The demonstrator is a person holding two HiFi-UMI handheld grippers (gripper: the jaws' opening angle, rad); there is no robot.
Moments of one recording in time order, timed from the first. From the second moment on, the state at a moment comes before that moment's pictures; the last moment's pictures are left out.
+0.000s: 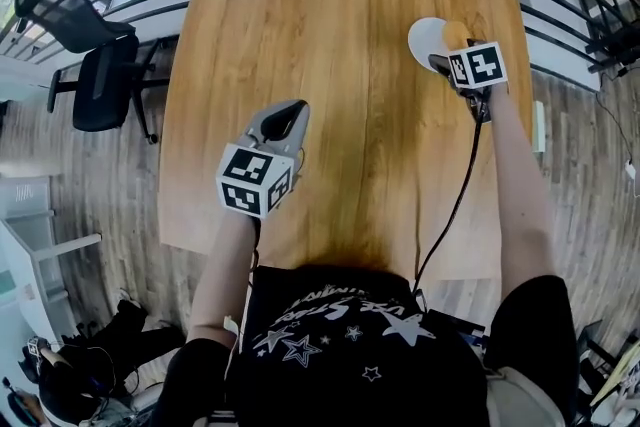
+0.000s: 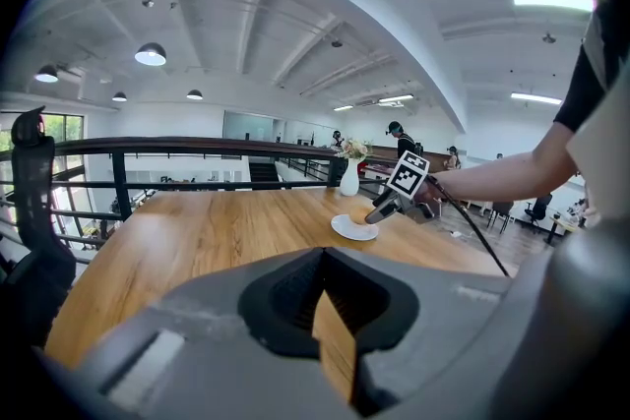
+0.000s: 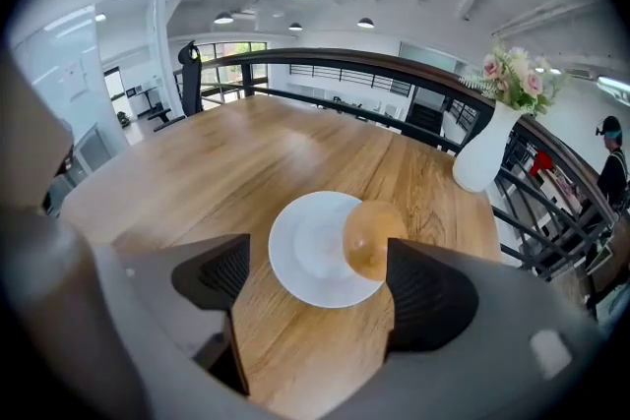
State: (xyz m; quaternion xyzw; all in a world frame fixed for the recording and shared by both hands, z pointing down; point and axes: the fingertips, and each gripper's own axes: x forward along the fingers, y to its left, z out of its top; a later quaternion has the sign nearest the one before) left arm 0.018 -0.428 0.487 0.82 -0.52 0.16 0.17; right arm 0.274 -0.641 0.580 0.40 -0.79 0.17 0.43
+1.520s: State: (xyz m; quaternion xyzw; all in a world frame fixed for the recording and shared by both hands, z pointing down) left arm -0.058 -0.266 0.469 0.91 -0.35 0.13 0.15; right arm 0.161 -0.299 0.497 0.55 -0.78 0.17 0.24
